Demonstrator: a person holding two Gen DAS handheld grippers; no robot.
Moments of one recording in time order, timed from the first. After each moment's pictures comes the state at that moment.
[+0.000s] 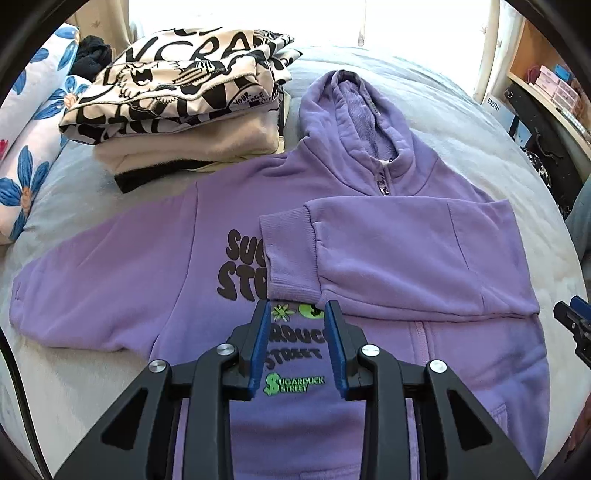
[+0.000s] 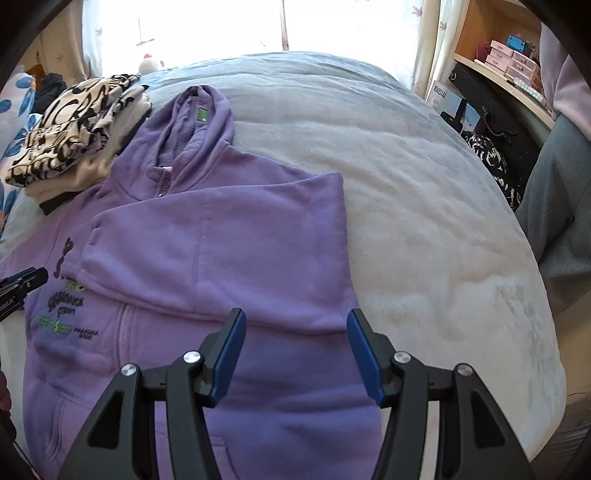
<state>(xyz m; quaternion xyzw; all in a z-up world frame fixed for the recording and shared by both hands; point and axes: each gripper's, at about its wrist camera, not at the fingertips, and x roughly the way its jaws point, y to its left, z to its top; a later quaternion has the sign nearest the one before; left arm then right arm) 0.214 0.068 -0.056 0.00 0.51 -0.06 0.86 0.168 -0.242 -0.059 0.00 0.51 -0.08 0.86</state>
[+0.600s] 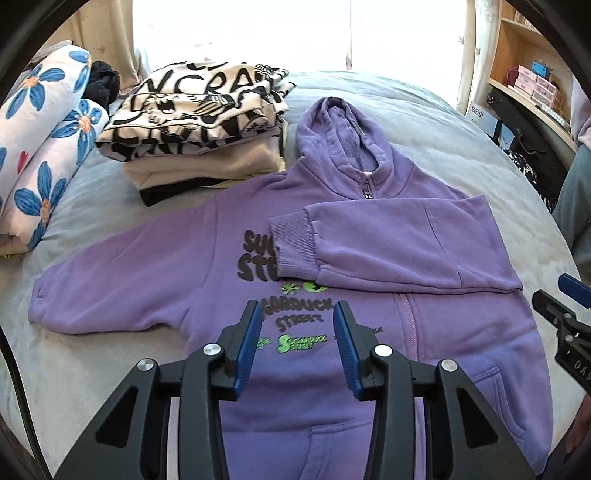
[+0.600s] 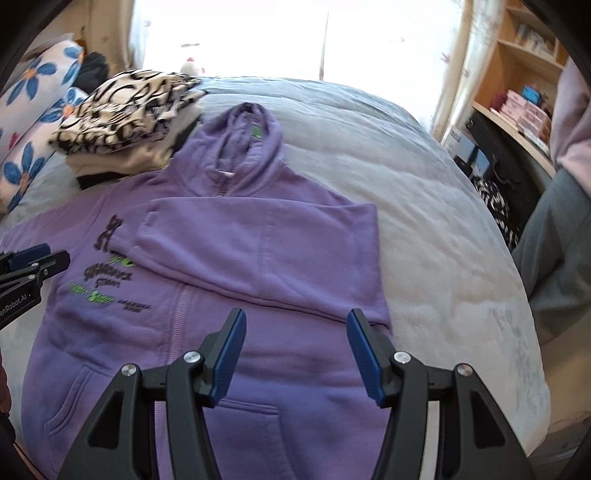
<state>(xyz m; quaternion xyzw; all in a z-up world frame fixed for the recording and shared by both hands) 0.153 0.087 -0.023 0.02 0.46 -0.08 0.88 0.129 -0.159 -0.030 -0.08 0.46 -0.05 0.88</state>
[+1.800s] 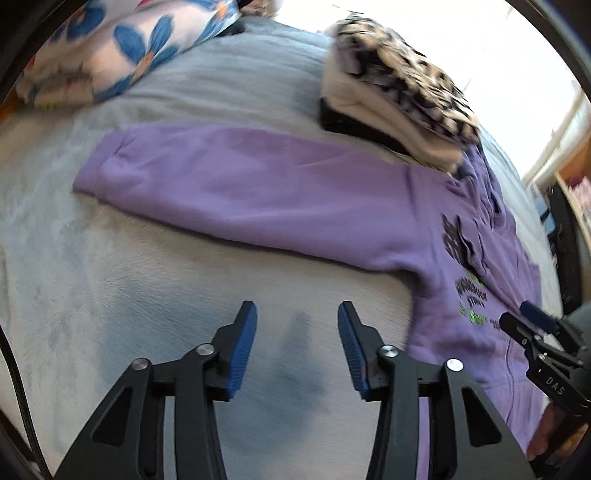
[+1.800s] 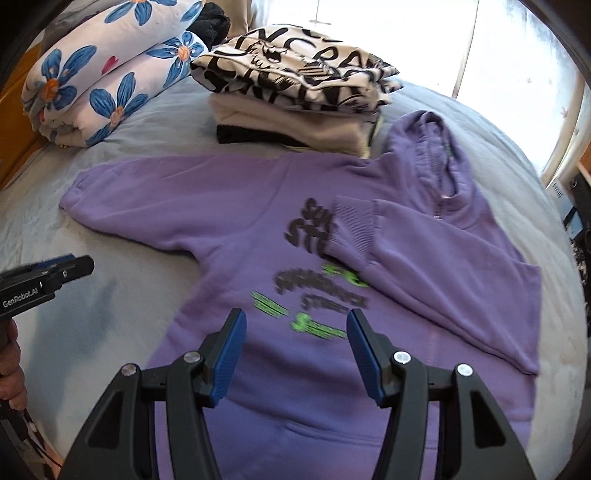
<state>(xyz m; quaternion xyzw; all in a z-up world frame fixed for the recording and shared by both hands) 0.133 0.368 -0.103 -0.18 0.51 0.00 0.84 0.169 0.075 -0.084 -0.10 0.50 0.12 0.85</state>
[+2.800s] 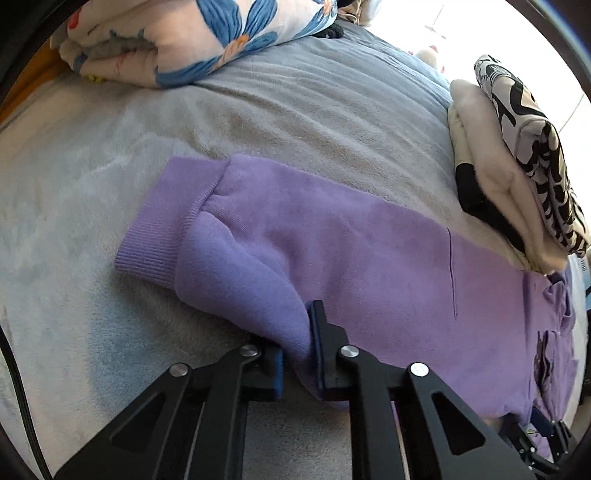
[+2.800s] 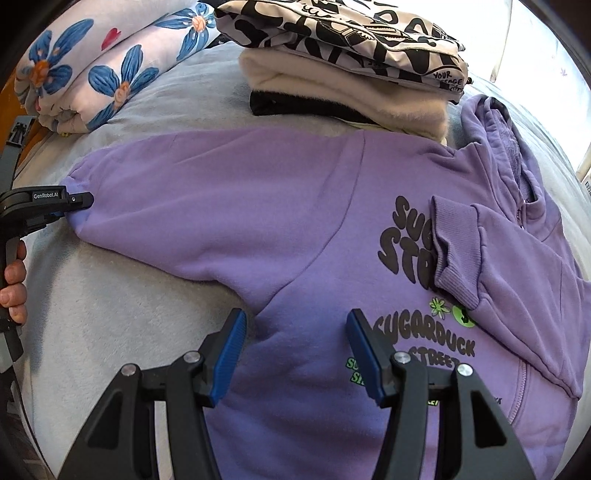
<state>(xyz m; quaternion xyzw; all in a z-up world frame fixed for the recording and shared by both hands) 0.242 0.485 -0.137 -0.20 0.50 0.13 0.83 0.212 0.134 -0.138 -0.10 0.54 0.15 0.83</state>
